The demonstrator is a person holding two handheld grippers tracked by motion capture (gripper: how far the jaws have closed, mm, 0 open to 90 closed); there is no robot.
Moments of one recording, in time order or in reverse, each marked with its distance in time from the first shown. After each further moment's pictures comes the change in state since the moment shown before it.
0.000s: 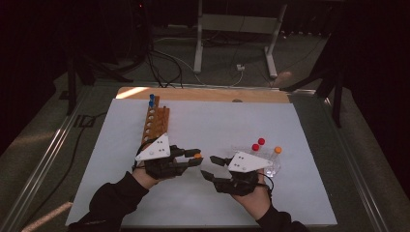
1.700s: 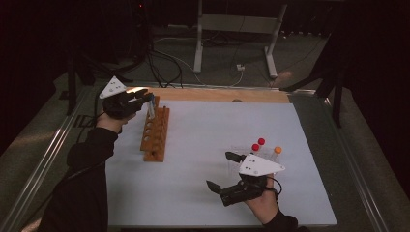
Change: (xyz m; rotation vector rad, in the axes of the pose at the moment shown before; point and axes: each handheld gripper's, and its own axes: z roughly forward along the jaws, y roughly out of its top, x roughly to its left) left arm 0.162 0.010 -0.067 0.042 0.537 -0.121; right arm 0.001 -0.003 -0.018 -0.056 -0.006 0.025
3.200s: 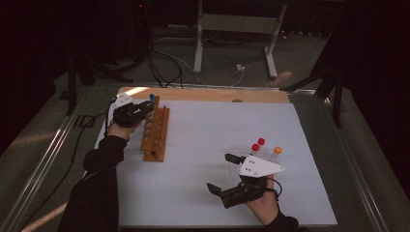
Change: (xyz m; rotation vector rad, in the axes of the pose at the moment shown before) left arm 0.014 -0.067 0.037 0.058 0.053 -0.103; right arm 0.000 -0.003 0.000 0.010 0.028 0.002
